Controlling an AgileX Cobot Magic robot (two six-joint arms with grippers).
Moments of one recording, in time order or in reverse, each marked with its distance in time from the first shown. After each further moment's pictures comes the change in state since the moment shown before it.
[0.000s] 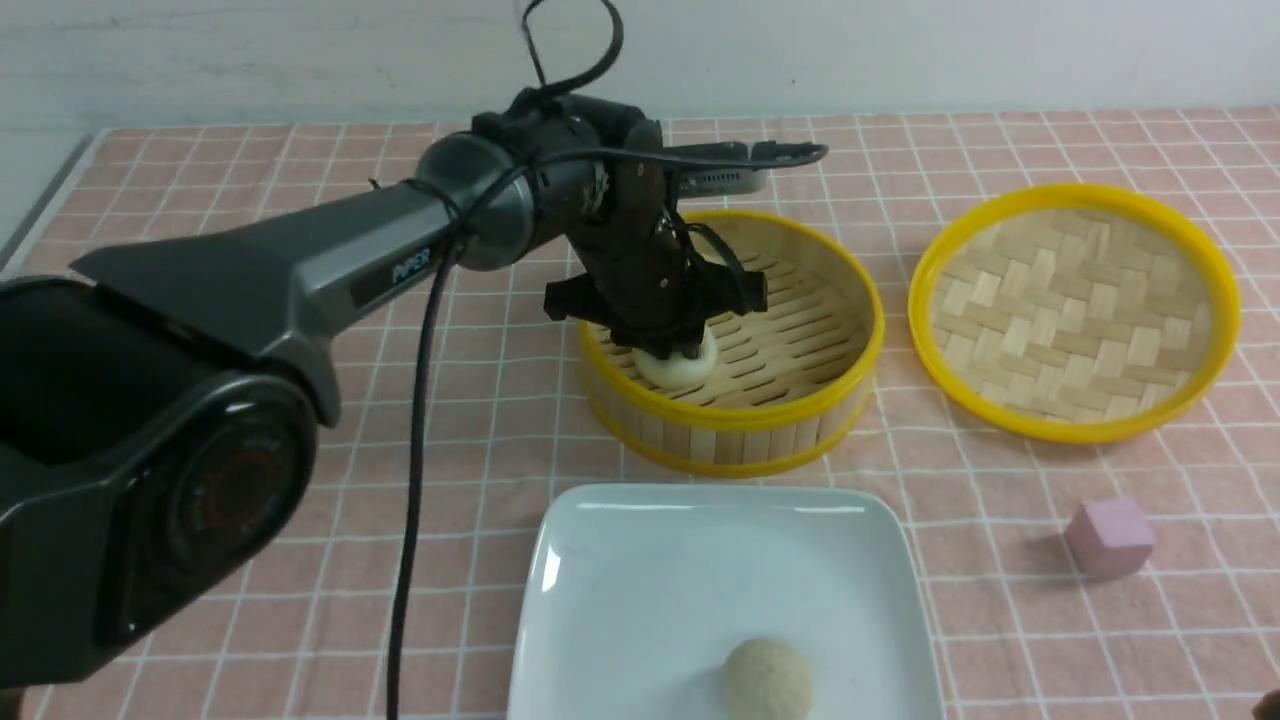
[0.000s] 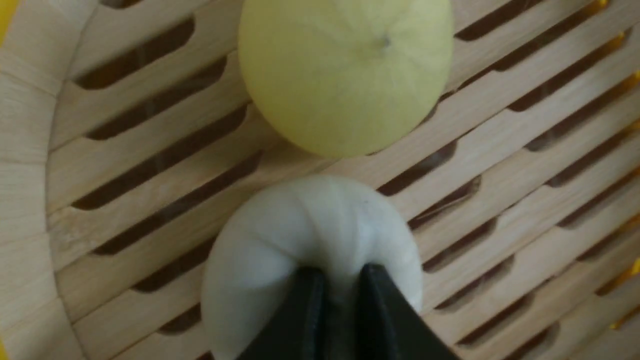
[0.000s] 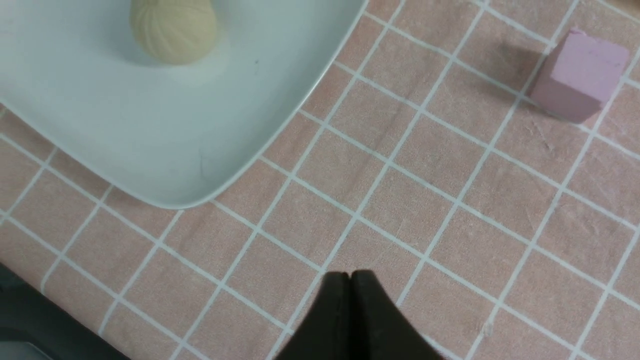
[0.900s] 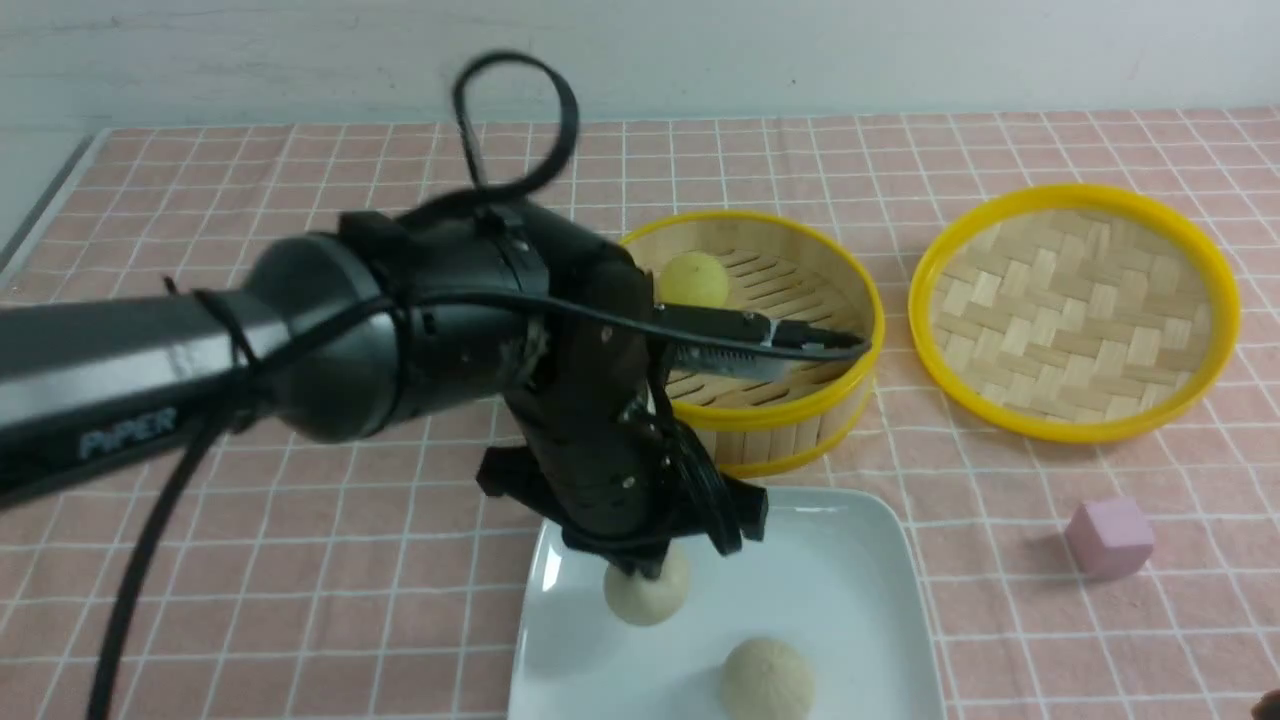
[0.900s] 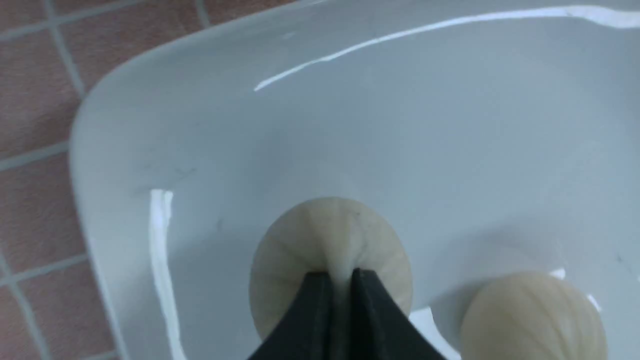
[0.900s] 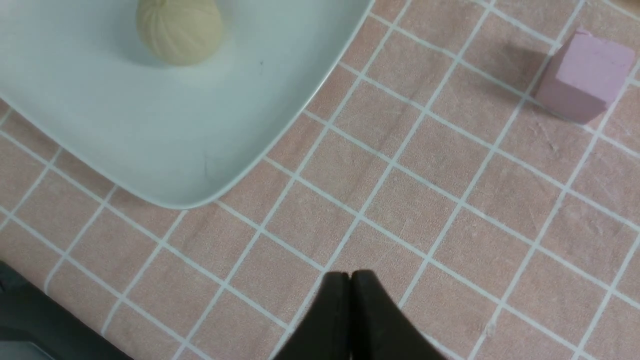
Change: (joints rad) right arm 0.000 0.000 0.000 0.002 0.001 -0.002; left arm -0.199 -0.445 0.651 0.056 -0.007 -0.093
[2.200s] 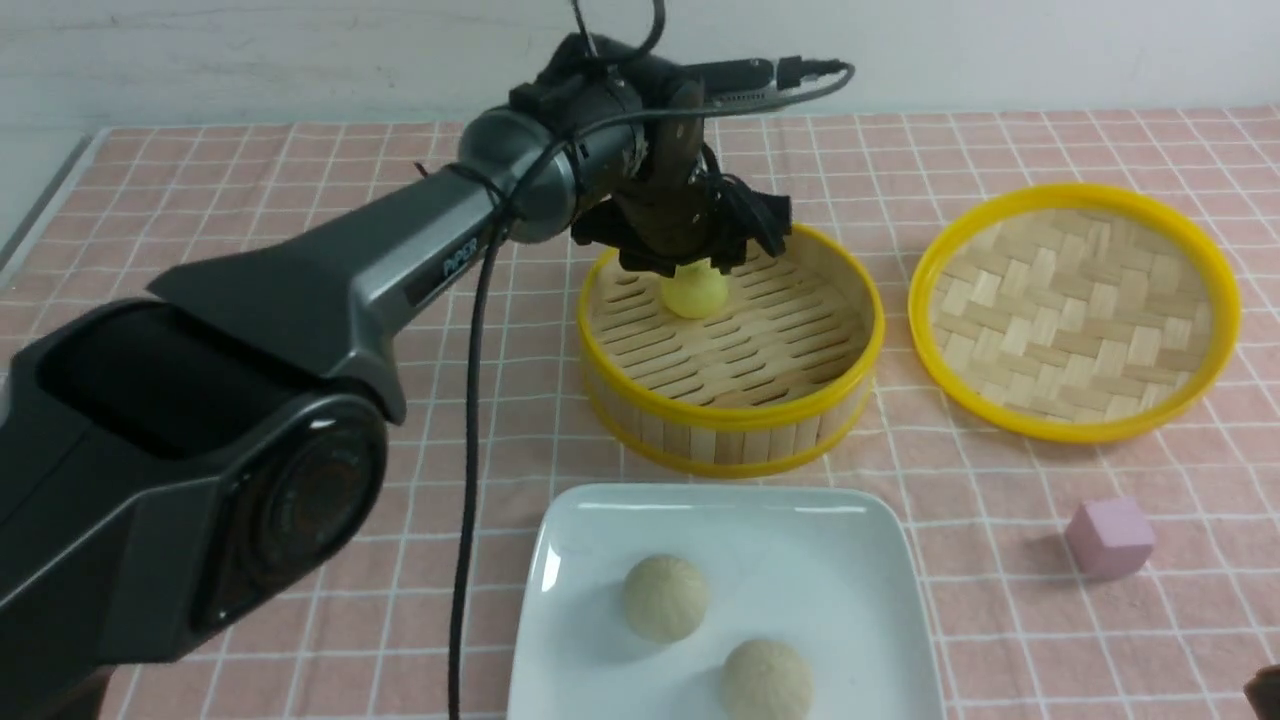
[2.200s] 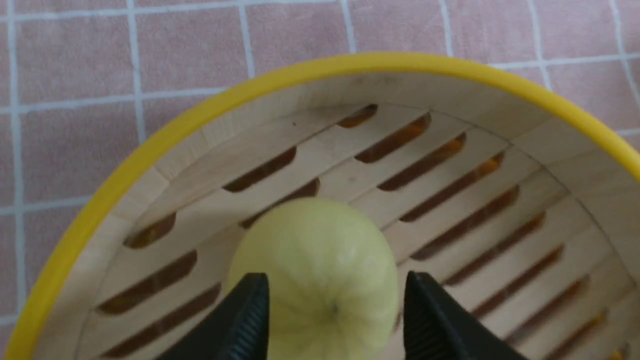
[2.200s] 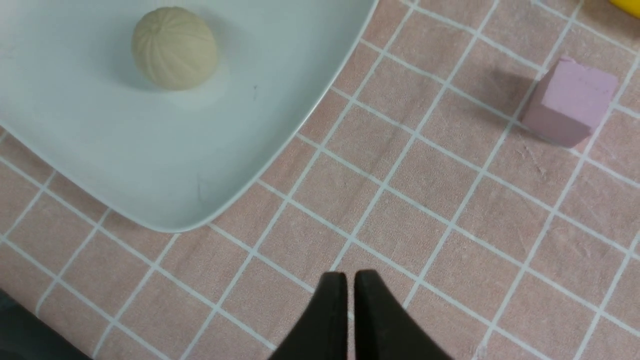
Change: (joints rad) right arm 0.000 0.000 0.000 -0.004 -0.040 0.000; left arm 0.178 0.568 -0.897 0.144 -0.044 -0.035
